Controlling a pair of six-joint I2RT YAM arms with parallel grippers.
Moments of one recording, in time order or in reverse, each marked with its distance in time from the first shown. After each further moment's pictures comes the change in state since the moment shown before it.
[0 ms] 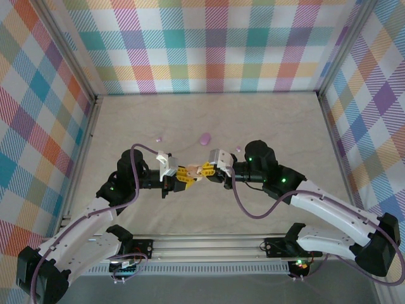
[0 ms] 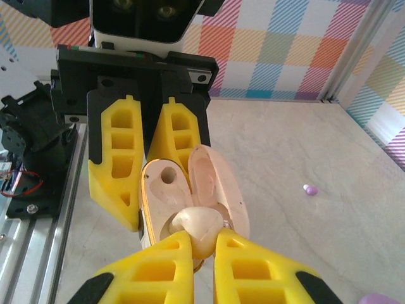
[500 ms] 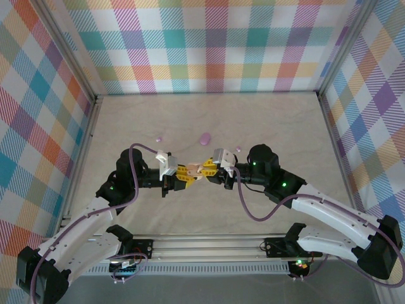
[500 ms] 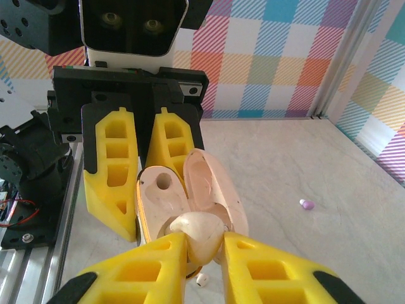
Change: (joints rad) left arm 0.000 0.002 0.011 0.018 0.005 0.003; right arm 0.001 -0.035 -0.089 0.165 0.010 0.095
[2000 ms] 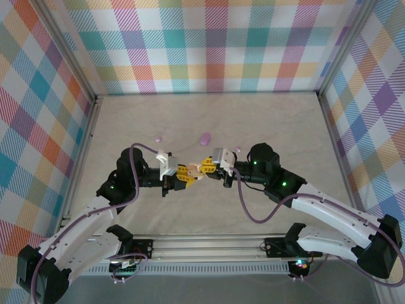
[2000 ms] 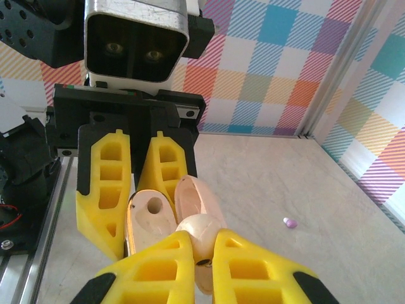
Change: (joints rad) left arm 0.000 0.011 0.008 0.006 0.022 0.023; right arm 0.007 0.005 0.022 0.033 0.013 -0.056
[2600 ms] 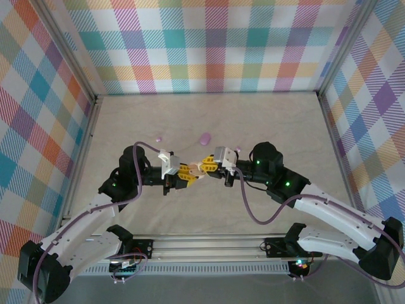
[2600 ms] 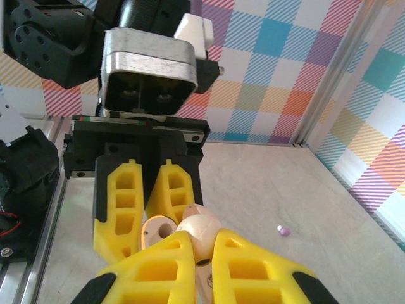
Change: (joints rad) left arm 0.000 0.035 0.013 -0.002 0.001 0.041; right arm 0.001 -0.022 0.035 -0.034 0.011 -0.002
